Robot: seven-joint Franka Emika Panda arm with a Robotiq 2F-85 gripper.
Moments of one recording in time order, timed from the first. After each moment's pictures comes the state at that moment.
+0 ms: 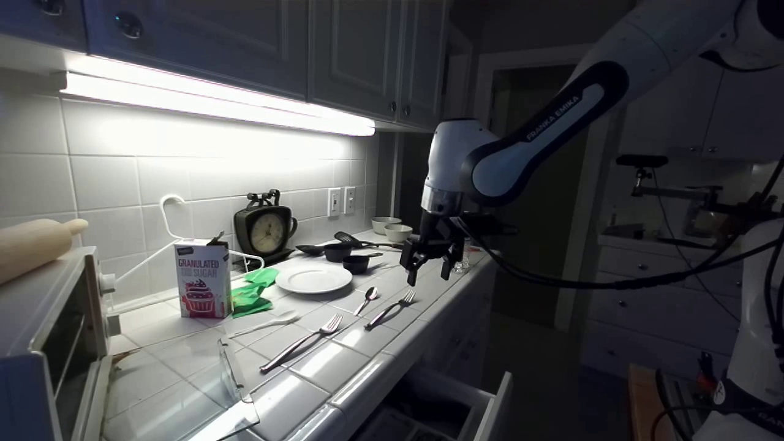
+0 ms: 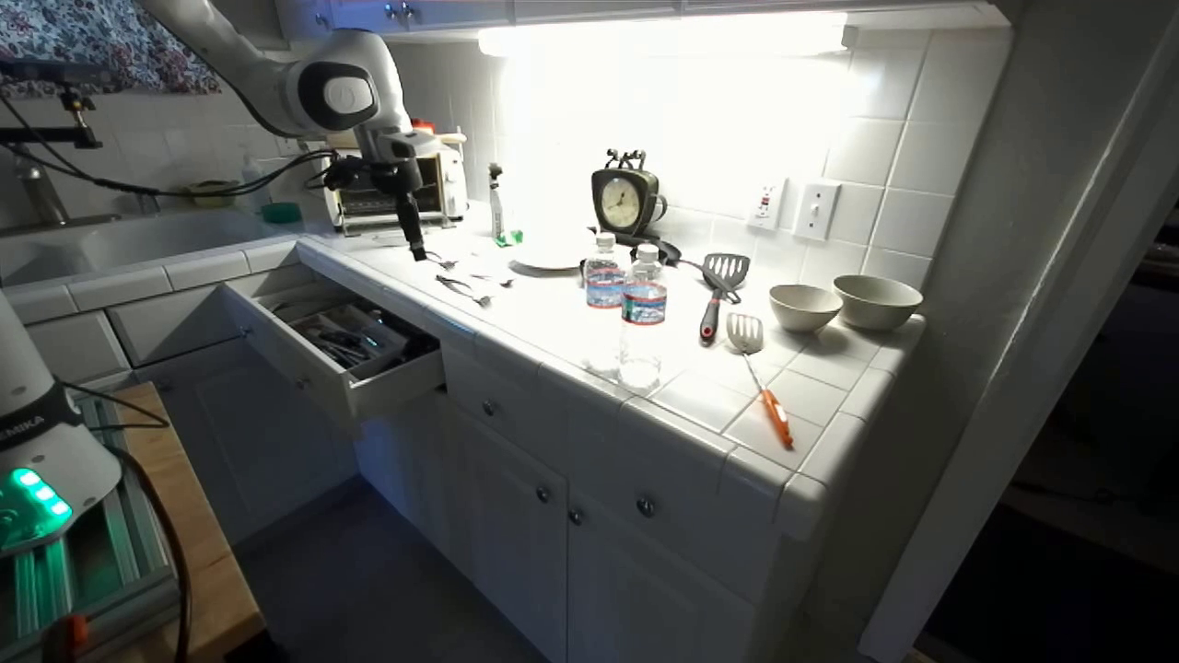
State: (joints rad) arm 0.07 0.06 0.03 -2.29 -0.16 2.48 0.69
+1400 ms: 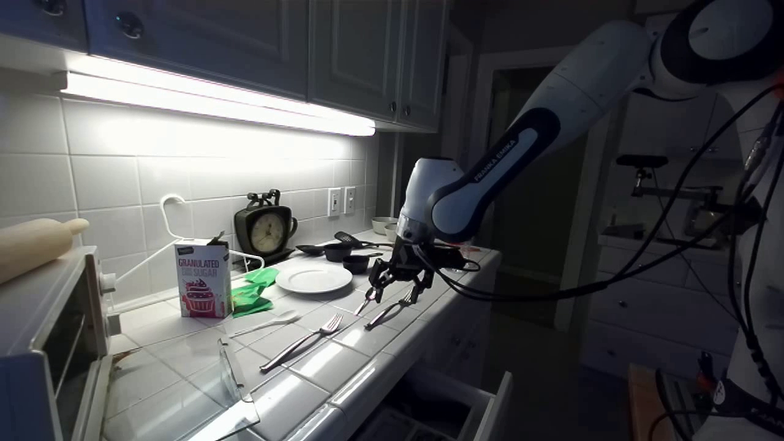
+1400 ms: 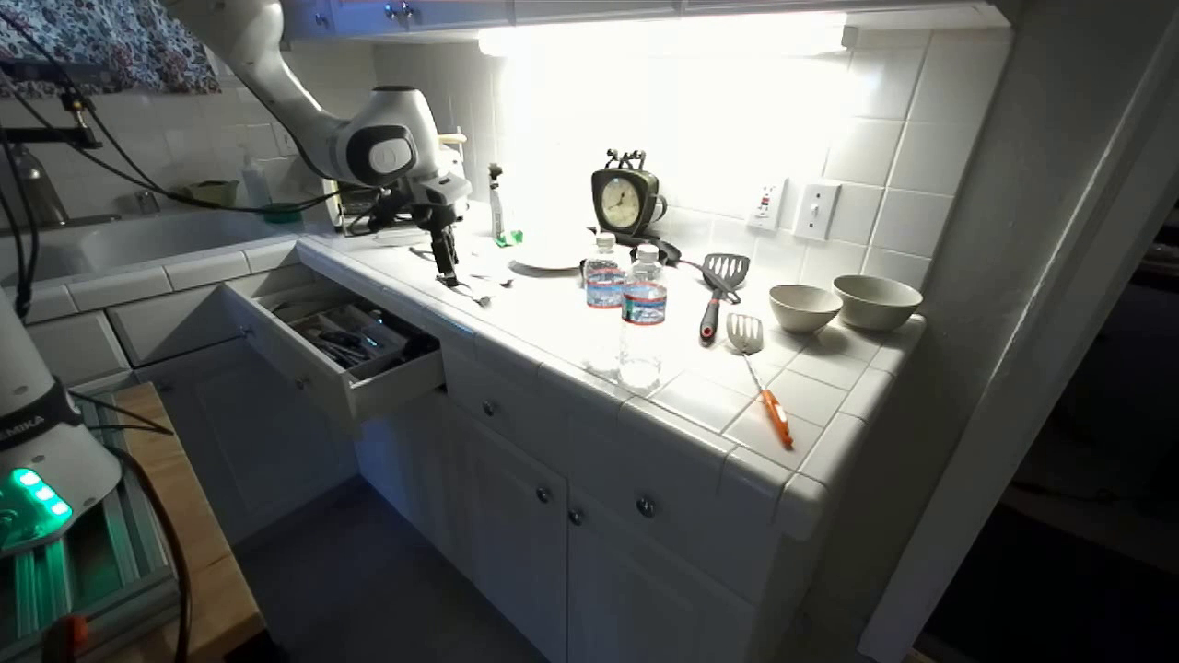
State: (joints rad) arm 0.10 0.33 -0.01 -2.15 -0.04 2.71 0.74
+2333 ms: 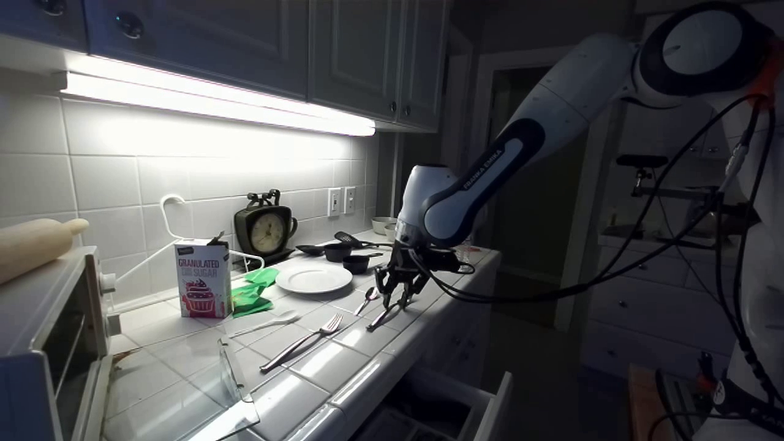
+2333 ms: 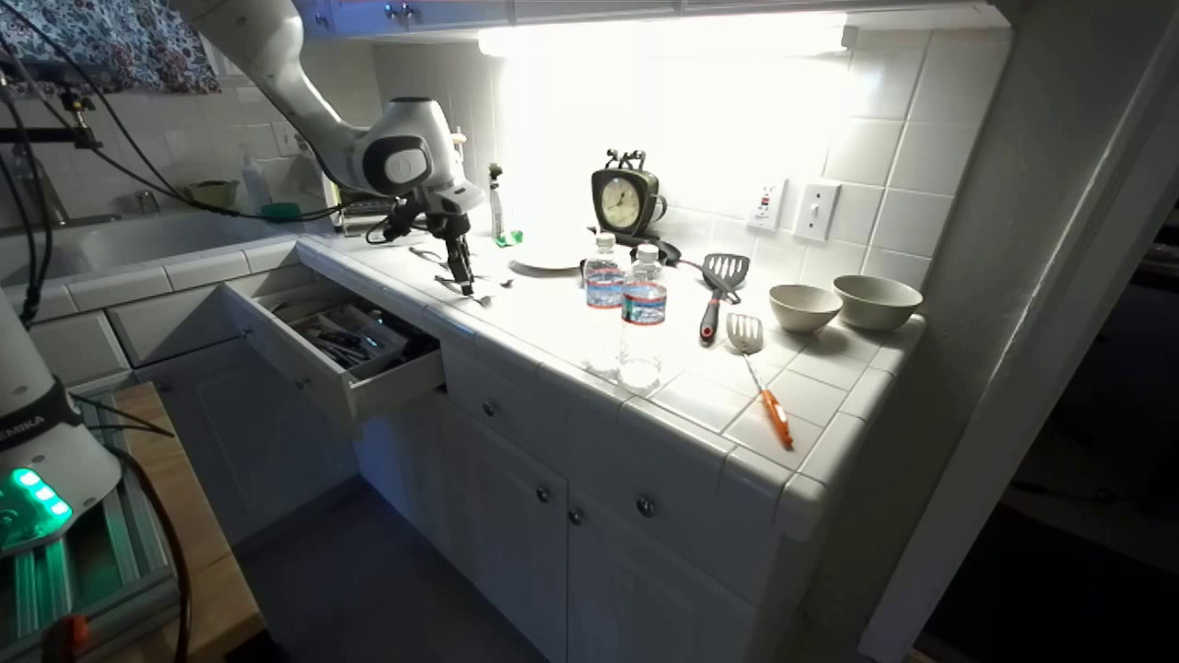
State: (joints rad) arm 0.10 0.39 -0.04 -2.09 -0.03 2.71 0.73
